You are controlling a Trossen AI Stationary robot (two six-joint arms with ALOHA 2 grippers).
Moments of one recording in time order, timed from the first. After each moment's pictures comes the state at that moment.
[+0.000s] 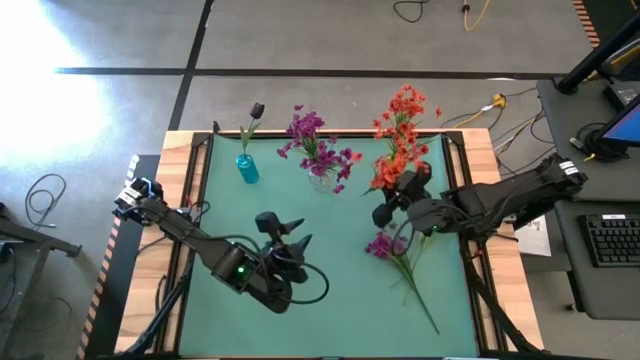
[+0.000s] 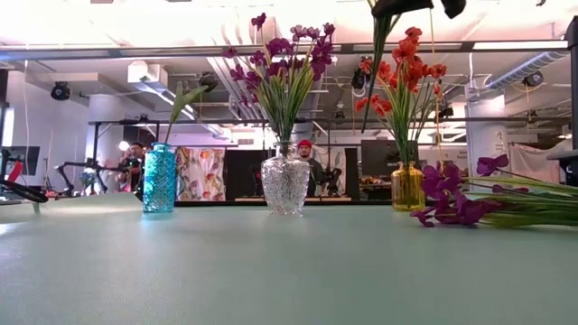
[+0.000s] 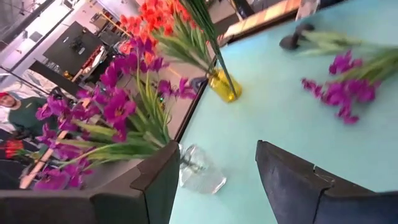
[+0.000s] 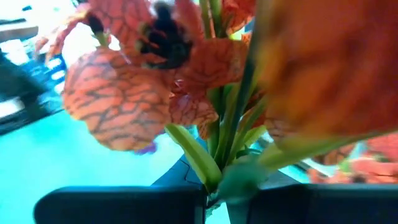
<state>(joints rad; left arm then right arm) -0.57 1.67 1.43 -0.76 -1.19 -0.28 0.30 1.20 1.08 -0.44 1.01 0.49</state>
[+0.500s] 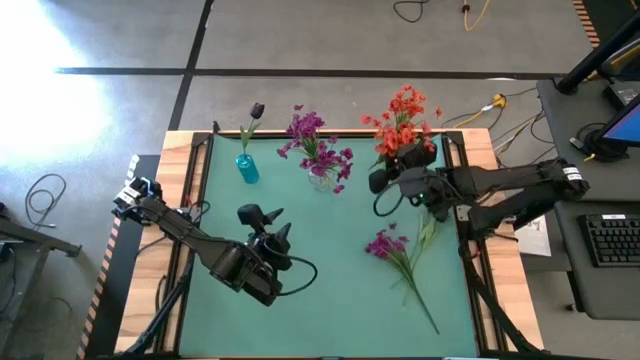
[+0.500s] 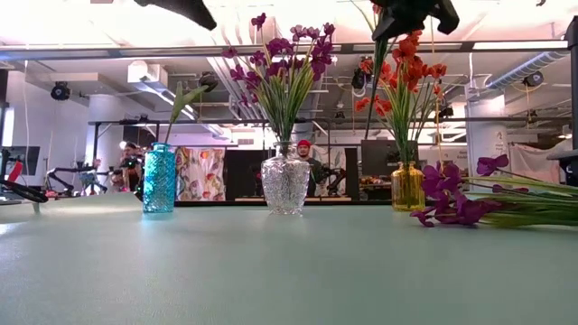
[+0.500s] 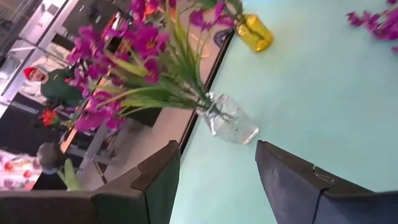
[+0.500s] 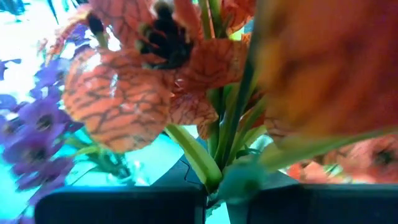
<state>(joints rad) -0.57 1.66 1.43 -1.25 -1.19 -0.67 0.08 1.21 1.11 -0.47 1.02 0.52</state>
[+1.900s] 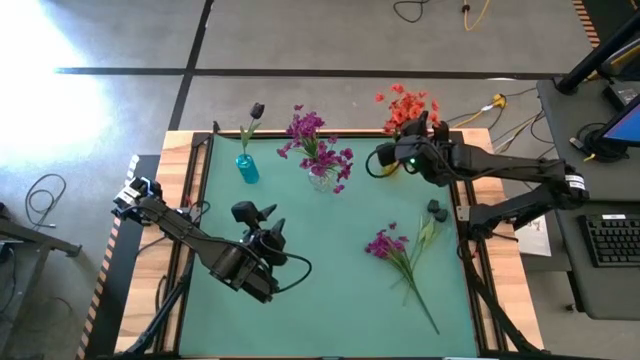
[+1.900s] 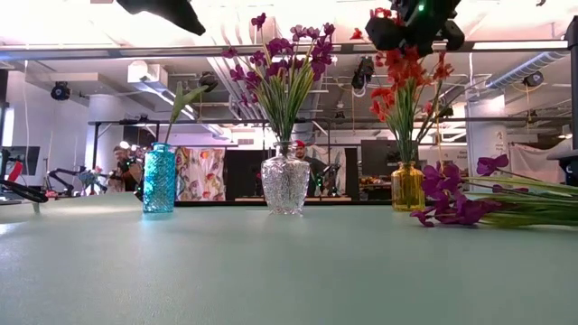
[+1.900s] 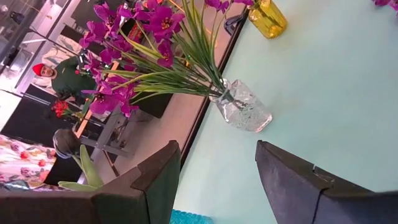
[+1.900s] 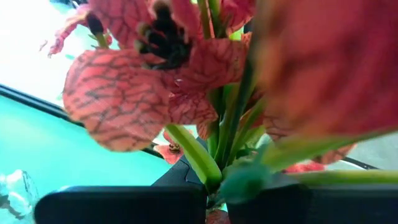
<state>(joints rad) -0.57 1.66 1.43 -1.39 -1.19 -0.80 -0.22 1.21 1.12 -0.62 0.94 0.46</state>
